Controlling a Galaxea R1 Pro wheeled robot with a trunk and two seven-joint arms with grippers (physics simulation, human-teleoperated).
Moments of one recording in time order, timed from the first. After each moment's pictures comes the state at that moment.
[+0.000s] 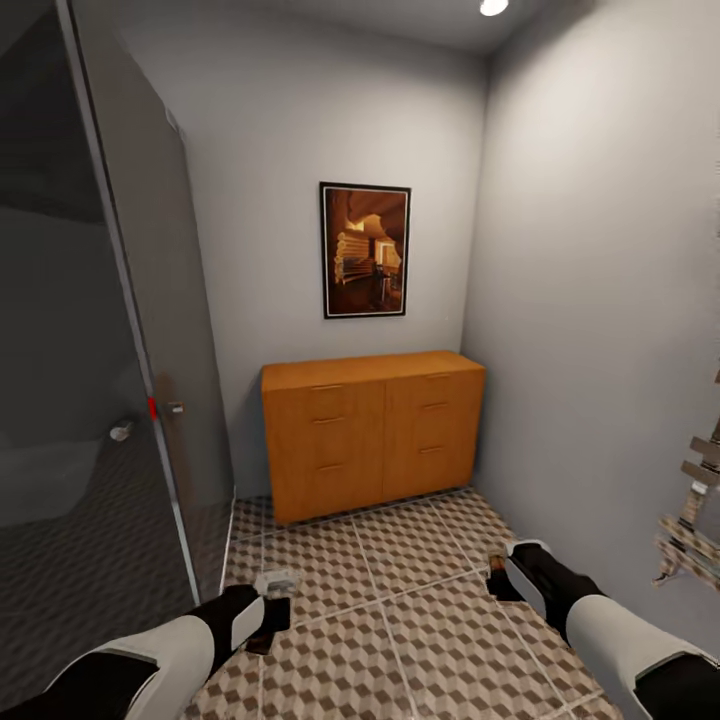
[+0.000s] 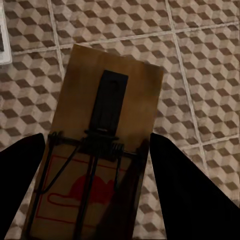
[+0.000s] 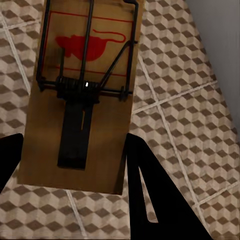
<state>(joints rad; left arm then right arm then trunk) -0.79 -0.08 -0.14 0.00 0.29 0.28 0.07 -0.78 -0.13 0.41 -0.29 -0.40 0.57 -0.20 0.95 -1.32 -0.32</state>
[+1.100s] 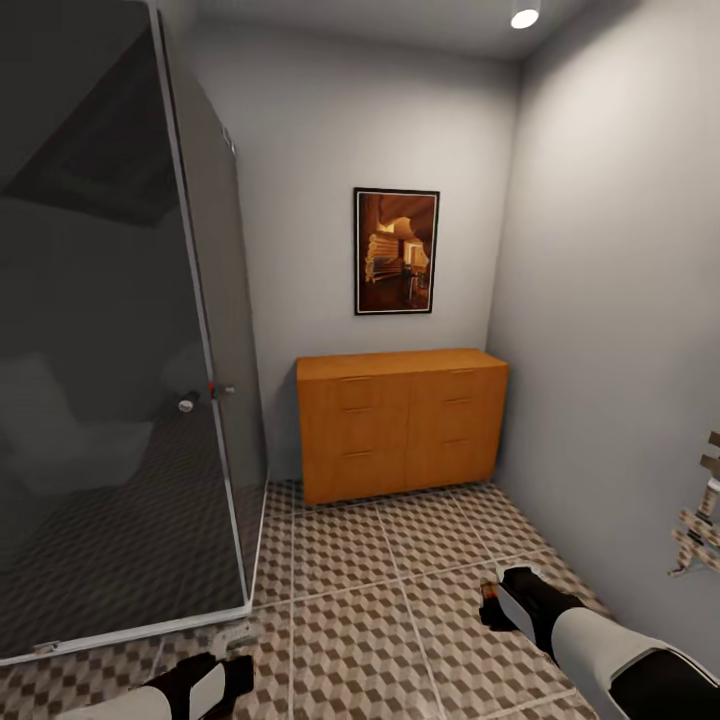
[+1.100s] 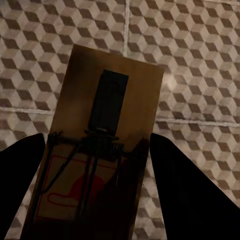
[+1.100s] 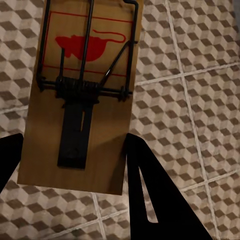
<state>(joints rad) -0.63 0.00 -0.14 0.00 0.42 0.15 0.07 -0.78 -0.07 0.46 -0.13 -0.39 0.50 -0.16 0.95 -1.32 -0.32</state>
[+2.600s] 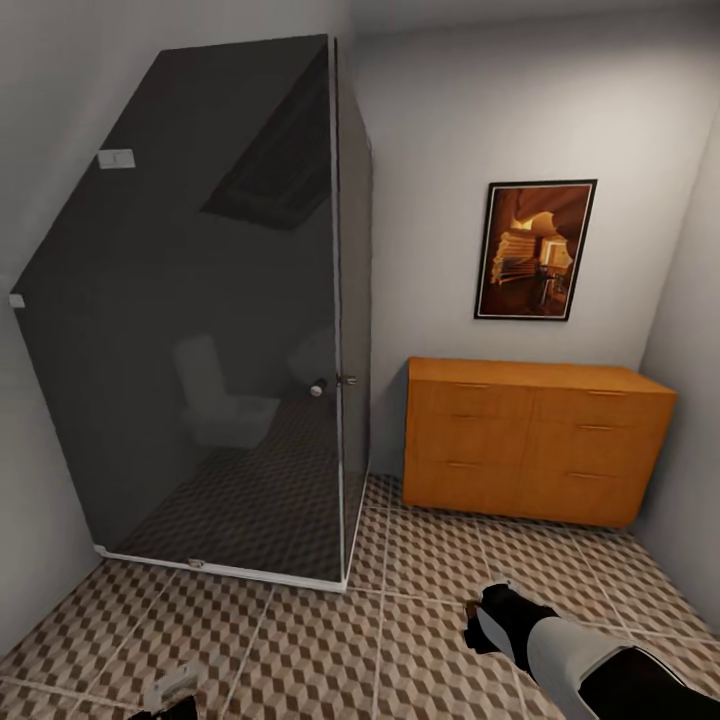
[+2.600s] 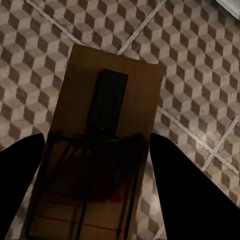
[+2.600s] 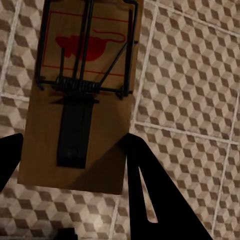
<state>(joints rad) -0.52 0.12 -0.14 0.00 0.65 0.02 0.06 -0.78 0.02 0.46 -0.02 -0.29 0.45 -0.17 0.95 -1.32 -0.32</state>
